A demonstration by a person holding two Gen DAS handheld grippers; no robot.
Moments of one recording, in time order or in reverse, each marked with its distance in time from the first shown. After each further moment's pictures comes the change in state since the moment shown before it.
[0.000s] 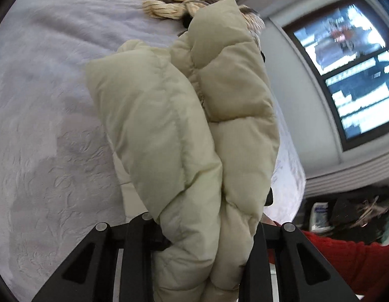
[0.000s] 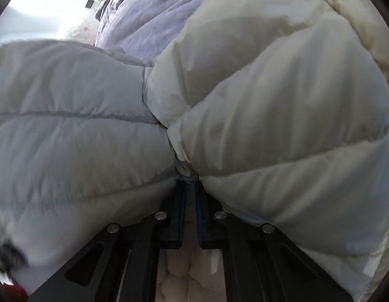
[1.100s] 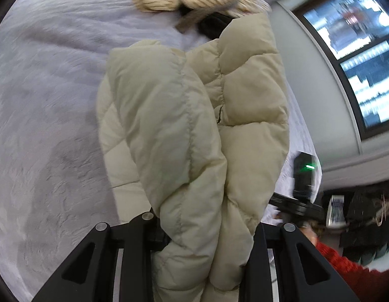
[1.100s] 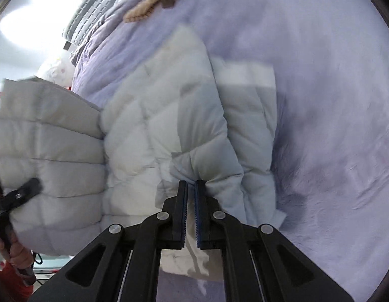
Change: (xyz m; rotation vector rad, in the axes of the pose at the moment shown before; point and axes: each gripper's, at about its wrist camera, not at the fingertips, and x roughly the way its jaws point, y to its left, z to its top) left arm 0.008 -0.042 0.001 0.048 0.088 0.104; right arm -0.166 -0.092 -0.084 0.098 -0.233 -0.145
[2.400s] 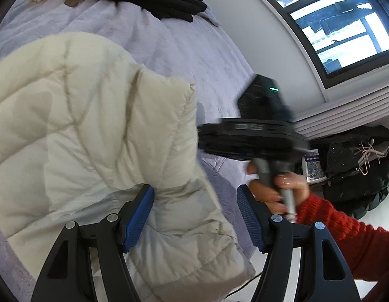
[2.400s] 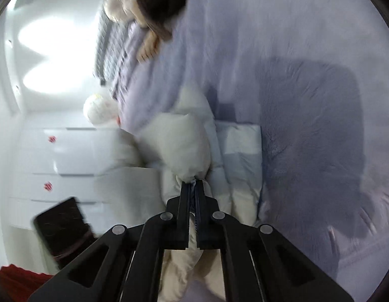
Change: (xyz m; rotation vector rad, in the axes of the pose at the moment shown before) left arm 0.128 -0.094 0.010 0.223 0.160 -0.246; right arm -0.018 -0.103 0.060 0.177 0.007 0.376
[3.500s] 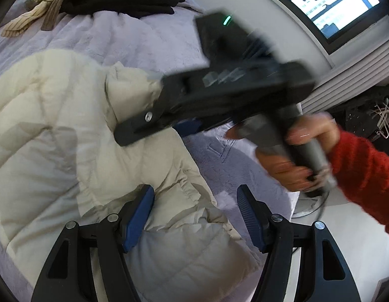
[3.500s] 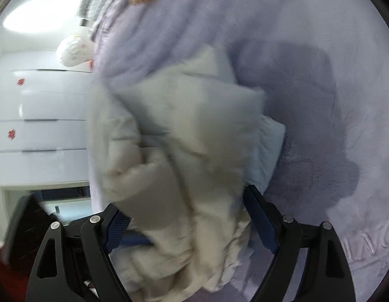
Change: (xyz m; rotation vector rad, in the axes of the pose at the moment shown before) left arm 0.030 -0.043 -0.016 0.174 0.020 0.136; right arm 0.020 0.048 0.011 -0.163 0.264 -0.234
